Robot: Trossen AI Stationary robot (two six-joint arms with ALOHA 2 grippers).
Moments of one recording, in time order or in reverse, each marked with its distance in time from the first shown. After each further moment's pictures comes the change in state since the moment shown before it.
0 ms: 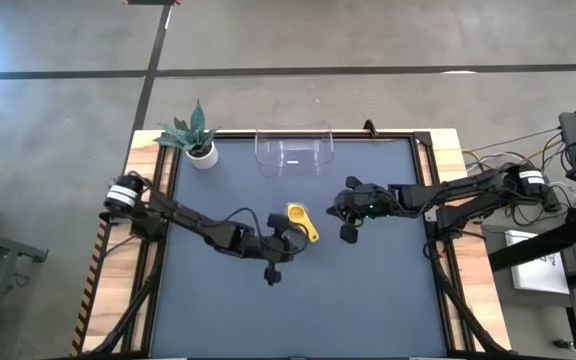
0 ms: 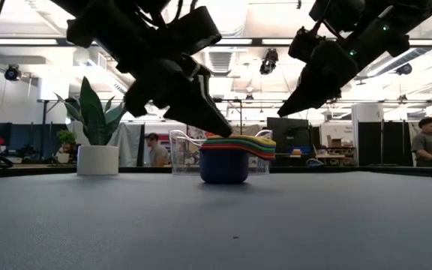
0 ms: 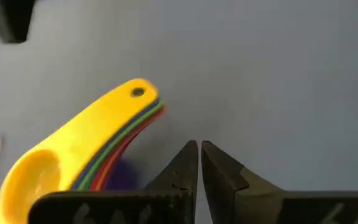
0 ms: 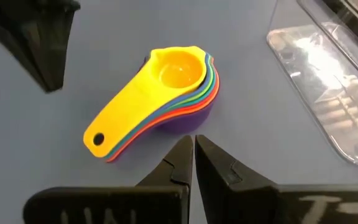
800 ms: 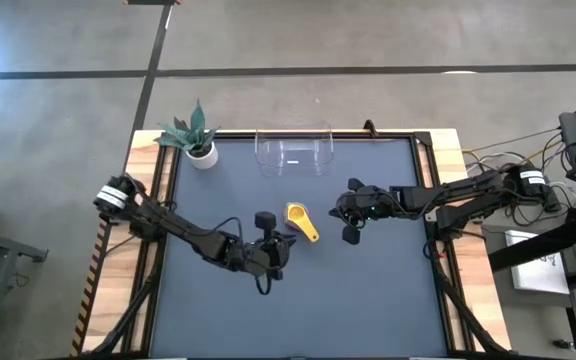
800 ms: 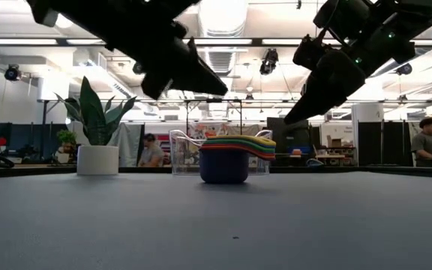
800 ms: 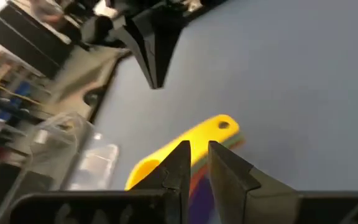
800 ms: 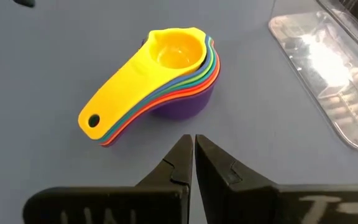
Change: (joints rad) left arm -0.117 -0.057 -0.057 0.173 -0.436 0.072; right arm 0.000 -0.007 -0.053 0.035 -0.001 0.000
